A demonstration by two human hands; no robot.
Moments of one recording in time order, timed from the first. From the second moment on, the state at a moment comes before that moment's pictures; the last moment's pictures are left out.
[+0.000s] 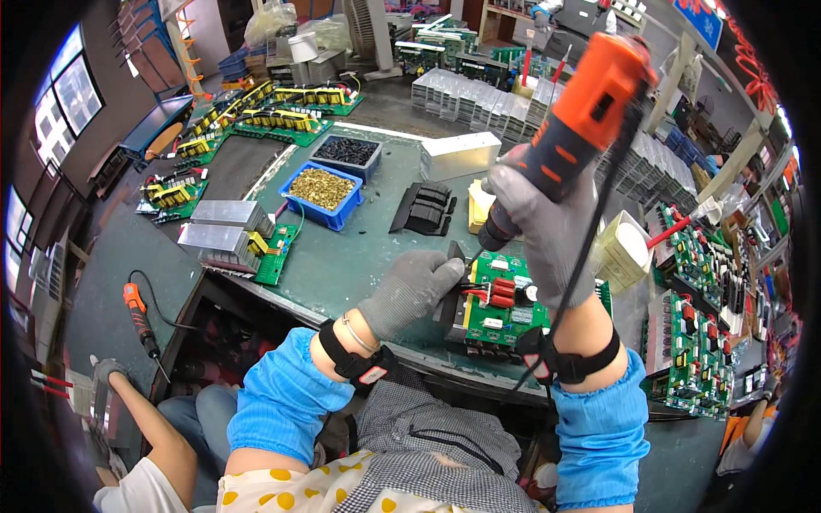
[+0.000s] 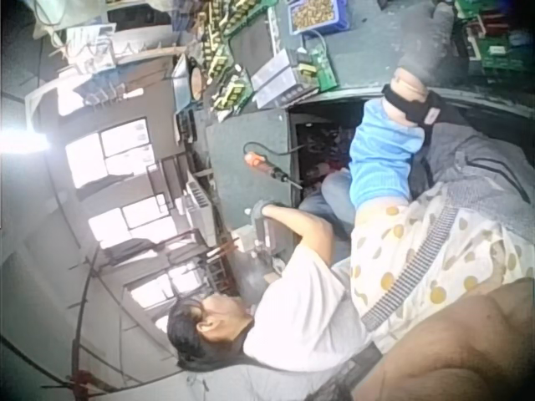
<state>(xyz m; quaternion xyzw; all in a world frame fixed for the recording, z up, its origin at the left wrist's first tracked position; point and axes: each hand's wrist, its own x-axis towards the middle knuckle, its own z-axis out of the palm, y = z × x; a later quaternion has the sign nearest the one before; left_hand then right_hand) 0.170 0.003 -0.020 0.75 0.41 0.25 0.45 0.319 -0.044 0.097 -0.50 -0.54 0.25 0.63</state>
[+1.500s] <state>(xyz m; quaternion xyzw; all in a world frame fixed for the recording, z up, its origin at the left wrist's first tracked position) 0.134 -0.022 0.003 0.73 0.29 0.39 0.49 0.309 -0.070 0.100 -0.24 -0.47 0.26 0.81</state>
